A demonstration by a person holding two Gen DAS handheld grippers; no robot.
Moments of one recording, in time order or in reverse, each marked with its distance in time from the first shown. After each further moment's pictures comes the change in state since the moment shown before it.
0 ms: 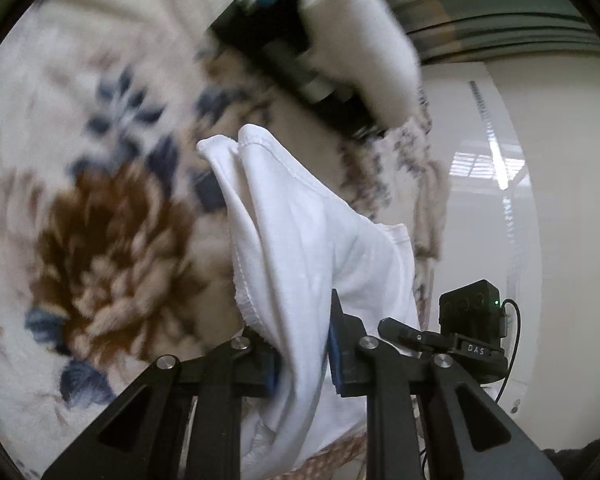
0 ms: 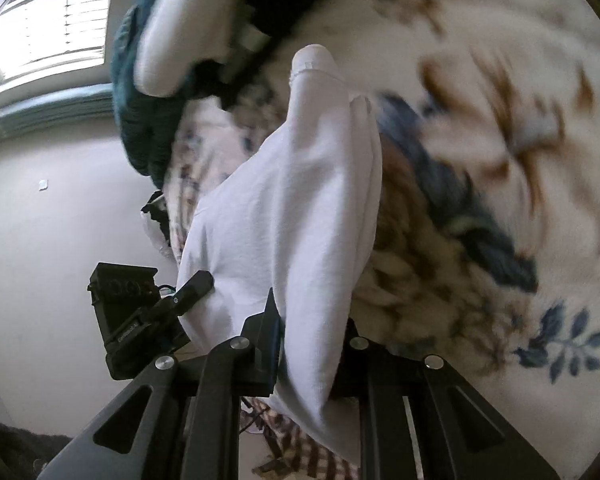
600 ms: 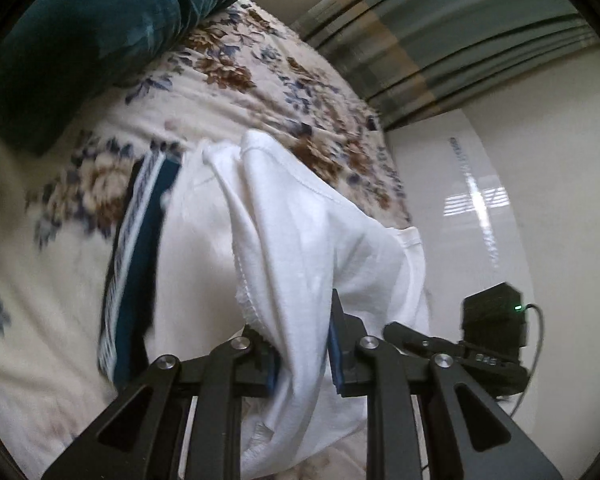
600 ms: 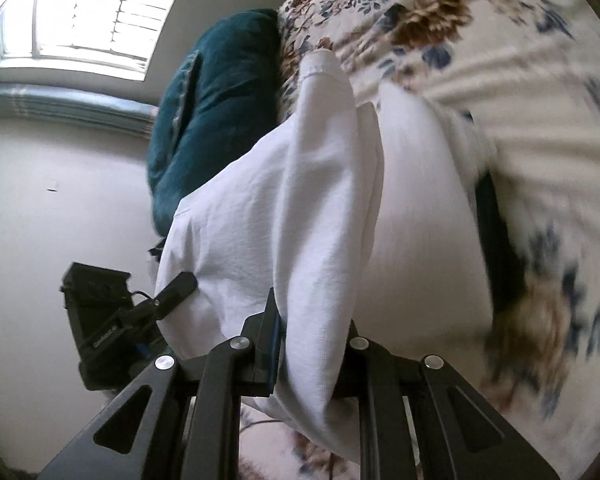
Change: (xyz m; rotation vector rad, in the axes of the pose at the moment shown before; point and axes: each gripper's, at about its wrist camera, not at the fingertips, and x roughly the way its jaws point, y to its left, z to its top) left arm 0.026 -0.117 0.304 0.152 -0.173 0.044; right arm -0.052 0.183 0.304 -0.221 -0.160 -0.065
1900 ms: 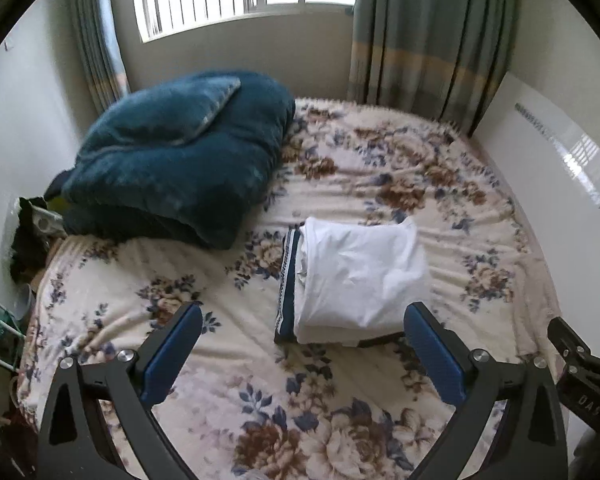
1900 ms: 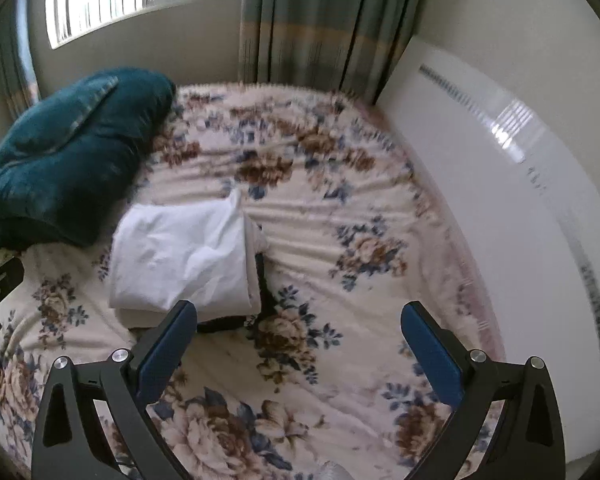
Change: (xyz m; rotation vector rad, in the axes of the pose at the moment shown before) left arm -0.173 -0.192 -0.126 0.341 -0.272 0.683; right arm -0.183 0.206 -0.180 -0.295 -0.439 -0.966
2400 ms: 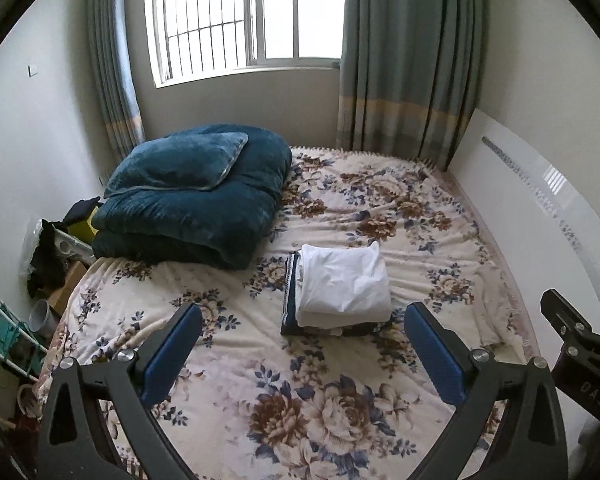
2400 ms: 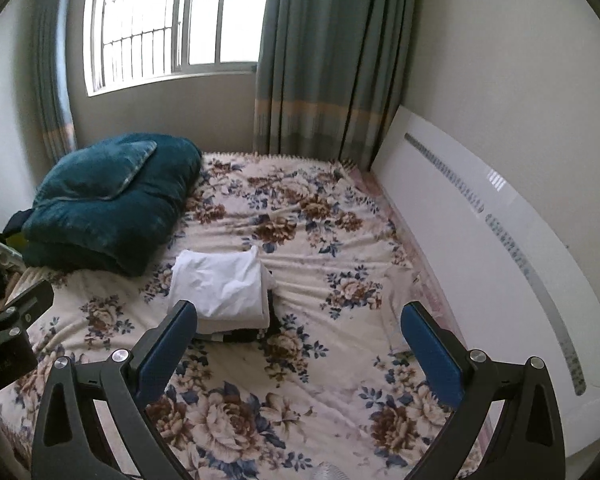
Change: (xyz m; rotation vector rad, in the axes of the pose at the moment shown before) left arm -0.182 0.000 -0.037 0.021 -0.141 -0.013; right arm -0.240 -0.038 -0.042 -0.011 -0.222 0.047
